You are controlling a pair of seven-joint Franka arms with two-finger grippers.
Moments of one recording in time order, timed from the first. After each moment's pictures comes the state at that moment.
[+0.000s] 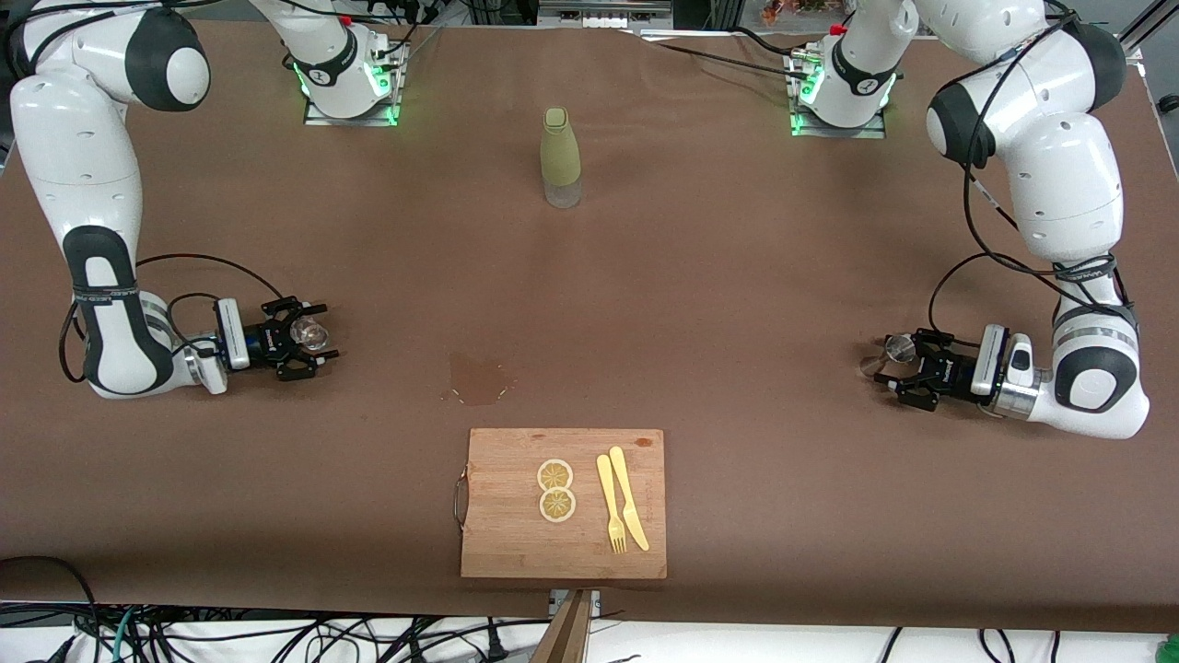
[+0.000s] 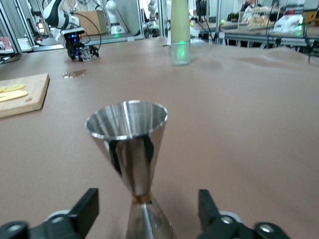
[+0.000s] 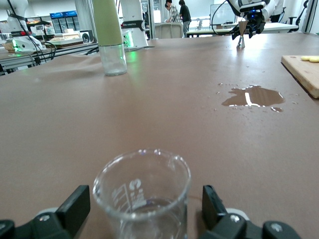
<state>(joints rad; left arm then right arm) 0.05 1.19 0.50 -1.15 -1.16 1.19 2.75 -0.24 1.03 -0.09 -1.45 0.87 1.45 -2.60</state>
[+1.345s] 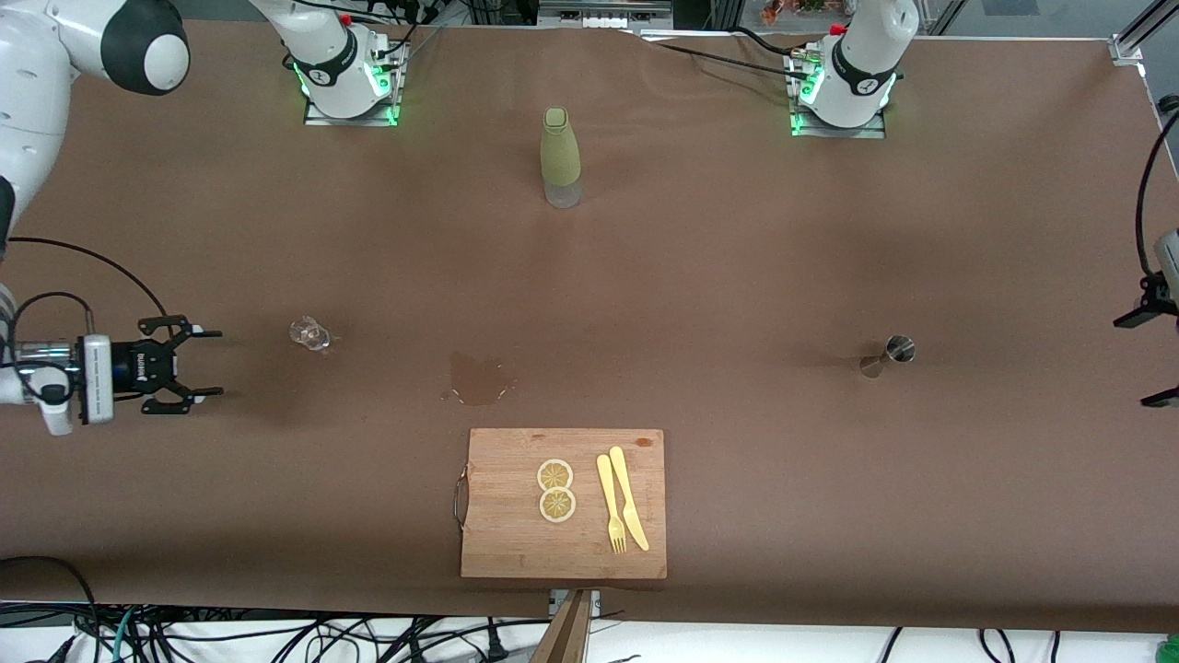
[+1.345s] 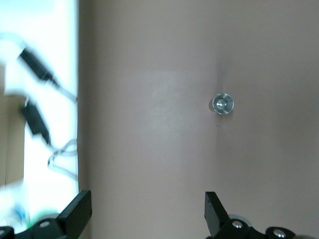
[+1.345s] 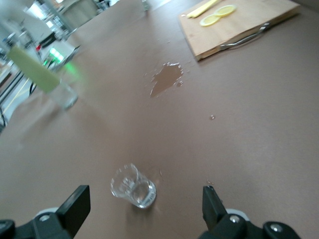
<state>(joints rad) -0.20 0.37 0.44 -1.17 -0.19 1.66 1.64 -0.23 0.90 -0.24 -1.15 0.87 1.35 -1.76</state>
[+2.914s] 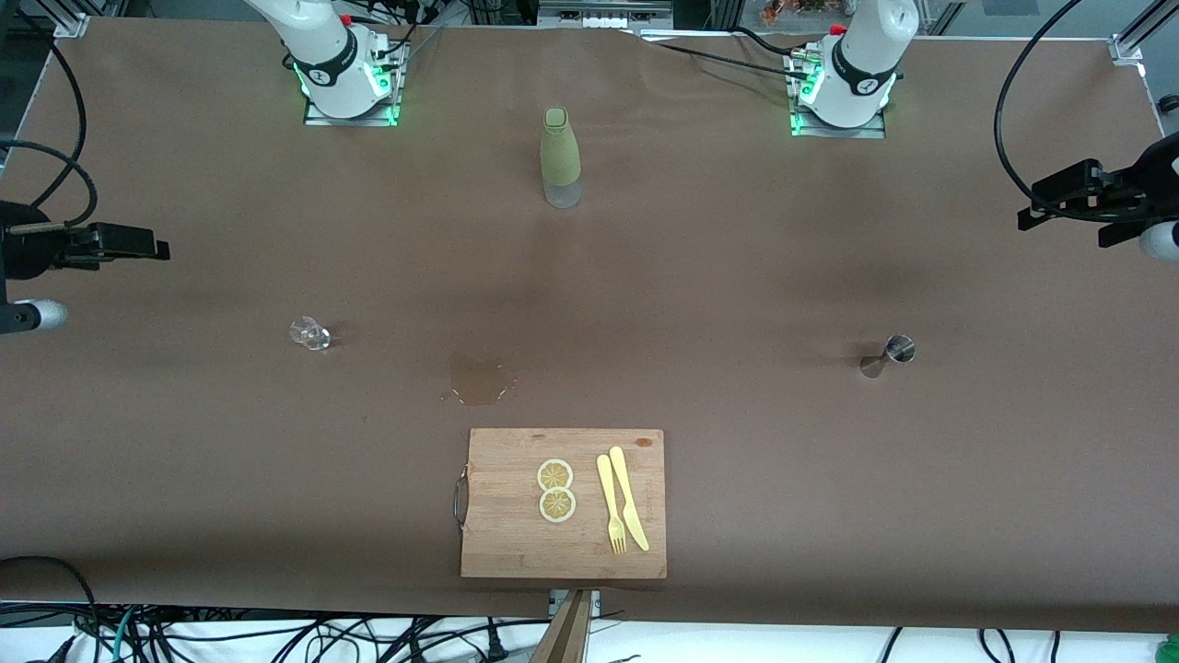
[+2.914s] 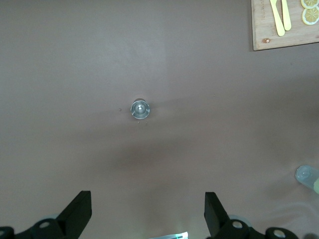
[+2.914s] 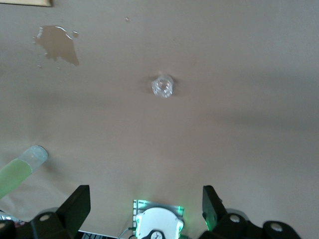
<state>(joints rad) -0.24 0.17 0.32 -1.30 -0.15 1.34 0.18 0.06 0.38 -0.15 -1.14 0.12 1.19 -0.13</state>
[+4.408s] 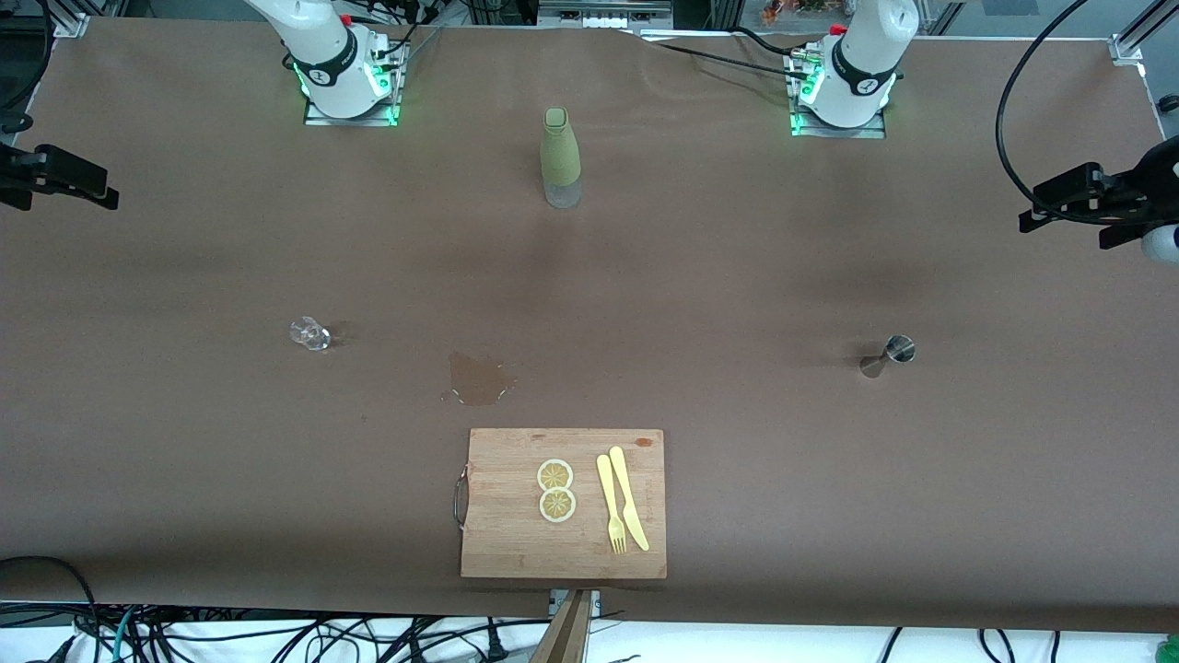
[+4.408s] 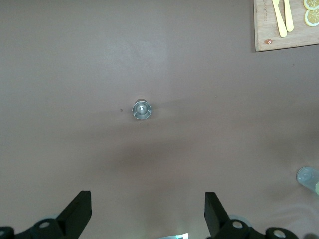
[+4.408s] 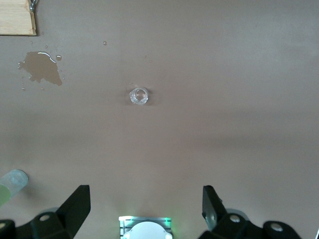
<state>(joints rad) -0.24 0.17 0.32 -1.31 -0.15 1.35 0.18 0.05 0.11 -0.09 -1.36 -0.01 1.33 -0.05</state>
